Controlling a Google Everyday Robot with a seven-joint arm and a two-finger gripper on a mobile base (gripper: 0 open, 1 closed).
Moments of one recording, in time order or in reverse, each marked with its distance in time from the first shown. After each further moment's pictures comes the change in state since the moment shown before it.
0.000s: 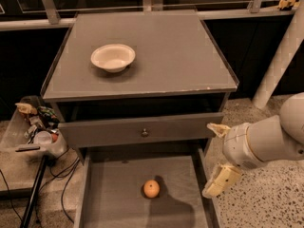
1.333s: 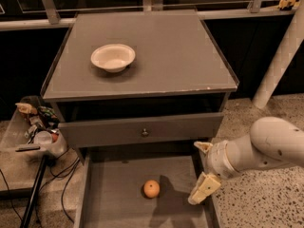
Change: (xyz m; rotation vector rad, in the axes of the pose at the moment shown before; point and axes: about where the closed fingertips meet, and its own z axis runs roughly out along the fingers) arm 0.040 0.005 0.096 -0.122 -0.067 0.098
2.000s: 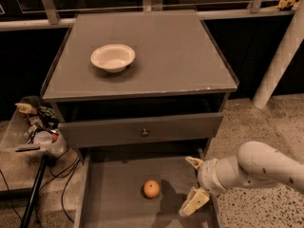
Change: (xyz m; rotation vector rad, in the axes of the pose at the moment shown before) arm 0.033 0.011 0.072 -0.035 -0.073 0.018
